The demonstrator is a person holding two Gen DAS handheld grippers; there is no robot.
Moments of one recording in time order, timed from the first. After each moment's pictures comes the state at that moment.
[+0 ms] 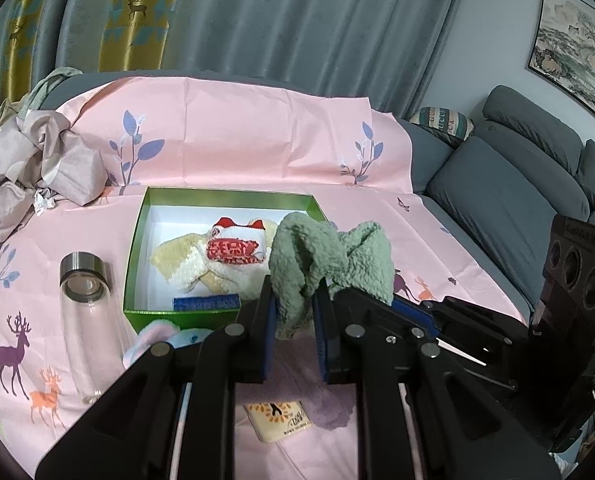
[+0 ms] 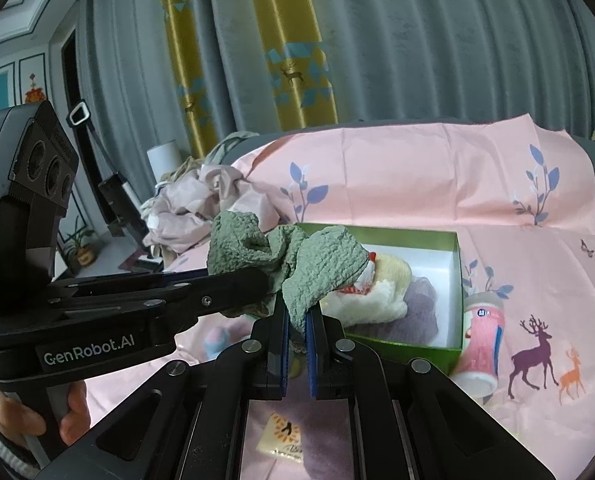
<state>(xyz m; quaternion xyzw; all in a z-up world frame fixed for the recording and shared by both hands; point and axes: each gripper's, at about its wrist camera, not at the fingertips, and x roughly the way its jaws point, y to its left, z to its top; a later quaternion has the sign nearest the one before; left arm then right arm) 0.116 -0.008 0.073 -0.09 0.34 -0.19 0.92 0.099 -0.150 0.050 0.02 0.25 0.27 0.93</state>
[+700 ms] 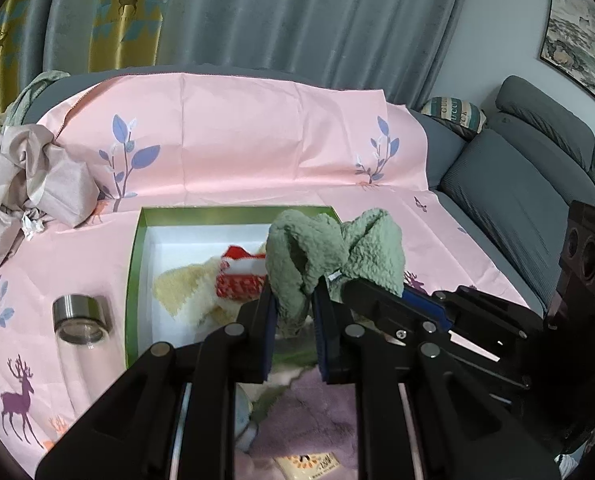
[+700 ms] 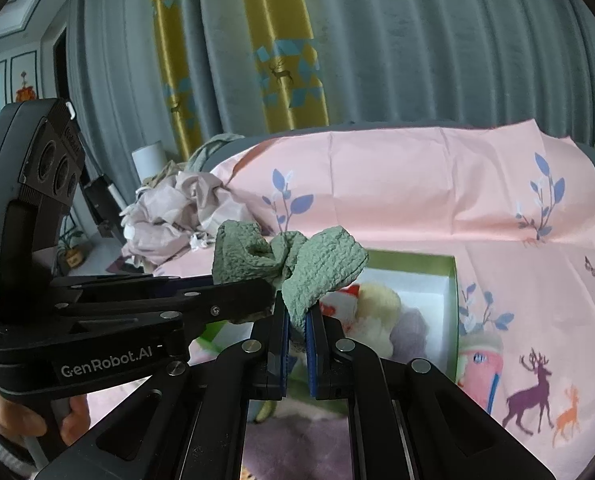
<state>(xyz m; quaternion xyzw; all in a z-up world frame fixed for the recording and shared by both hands) 0.177 -0.007 0.072 -0.08 0.36 -0.18 0.91 0.153 -0.141 0.056 0.01 0.25 0.26 0.93</state>
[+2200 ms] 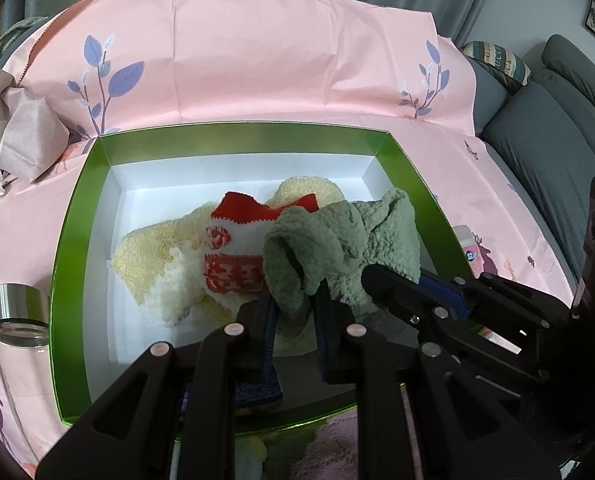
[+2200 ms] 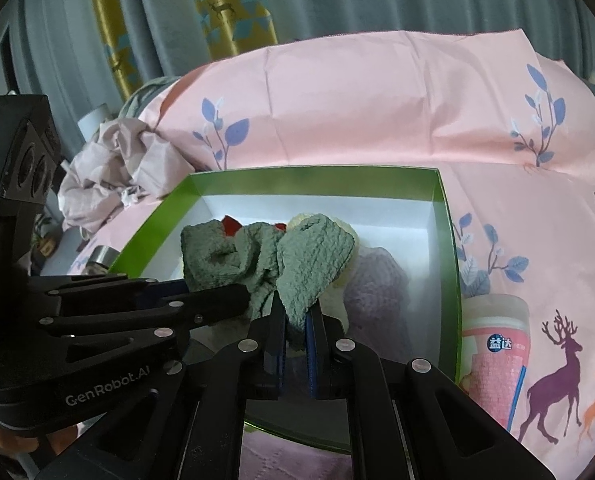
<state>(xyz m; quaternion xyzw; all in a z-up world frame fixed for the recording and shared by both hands) 0.253 -0.035 -0.018 -0.05 0.47 -0.15 0.87 0.239 -0.159 -0.020 0.02 0.37 0.21 0.91</state>
